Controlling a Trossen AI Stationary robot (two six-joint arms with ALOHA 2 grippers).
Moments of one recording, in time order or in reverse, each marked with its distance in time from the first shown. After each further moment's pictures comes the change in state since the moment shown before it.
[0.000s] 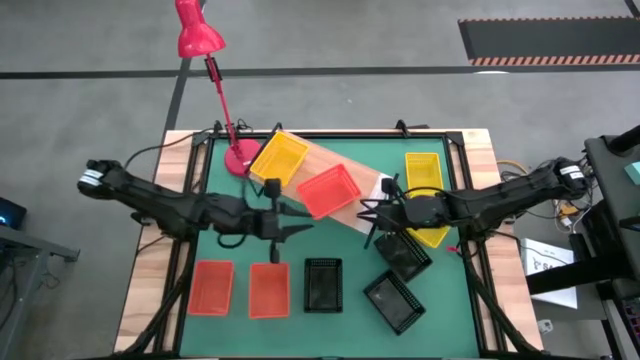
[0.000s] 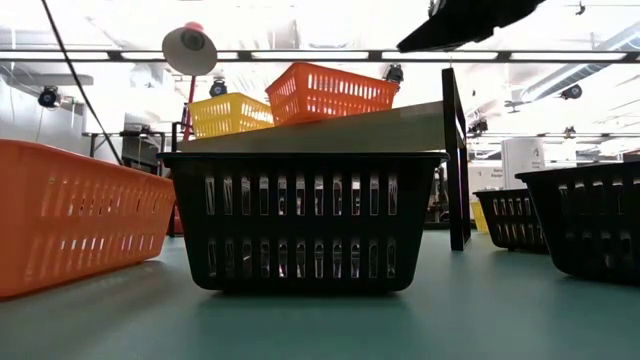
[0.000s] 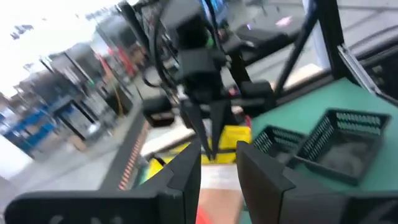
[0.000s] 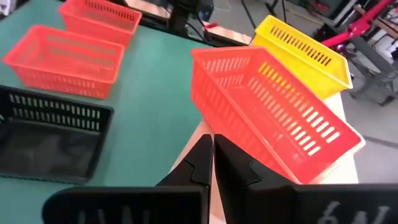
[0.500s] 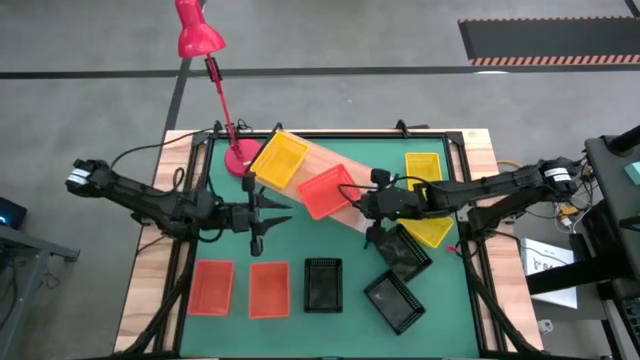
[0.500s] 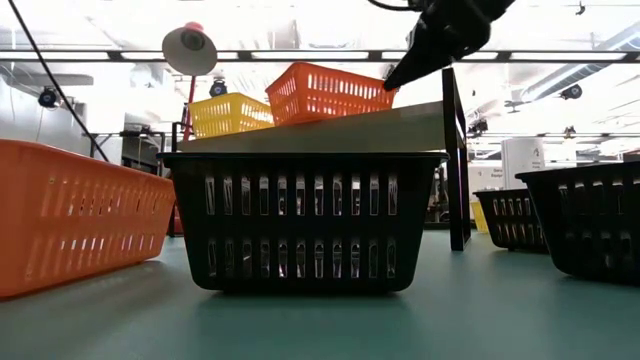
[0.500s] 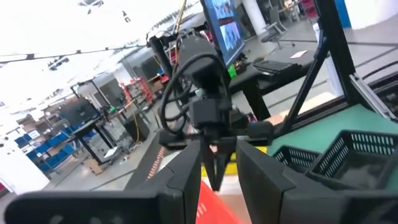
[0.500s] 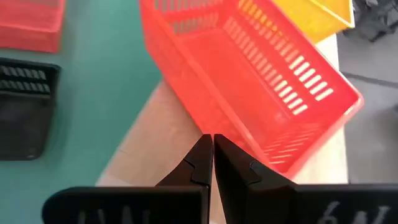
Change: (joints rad) left arm 0.000 -0.219 -0.225 0.174 -0.001 0.048; right arm -0.105 0.167 0.198 -0.281 0.020 0.069
